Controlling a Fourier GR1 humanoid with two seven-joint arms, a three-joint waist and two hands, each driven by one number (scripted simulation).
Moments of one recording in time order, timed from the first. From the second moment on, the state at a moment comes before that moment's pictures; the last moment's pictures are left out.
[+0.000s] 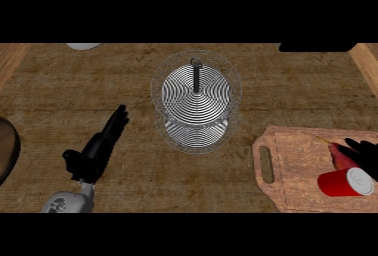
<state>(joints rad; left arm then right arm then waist) -0.10 0.22 -0.20 -1.38 0.14 0.01 -0.10 0.17 -1.03 0.07 -2.26 0.35 0.57 0.47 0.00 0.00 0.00</state>
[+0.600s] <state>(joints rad) -0.11 0.19 -0.15 -1.35 0.11 -0.03 -0.11 0.16 -0.83 0.13 -2.06 0.60 0.56 0.34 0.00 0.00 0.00</state>
